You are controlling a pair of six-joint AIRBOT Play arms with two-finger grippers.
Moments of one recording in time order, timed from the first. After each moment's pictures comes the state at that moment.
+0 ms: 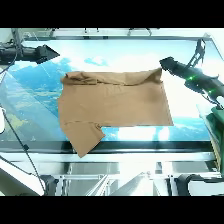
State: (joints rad) left arm 0.25 -1.94 2.03 0.67 -1.26 -0.98; right arm -0.09 -1.59 1.20 -0.09 0.48 0.55
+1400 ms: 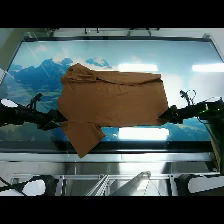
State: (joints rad) left arm 0.33 -1.43 0.82 0.93 -1.19 -1.16; right arm -0.36 -1.70 0.93 -0.73 1.30 0.93
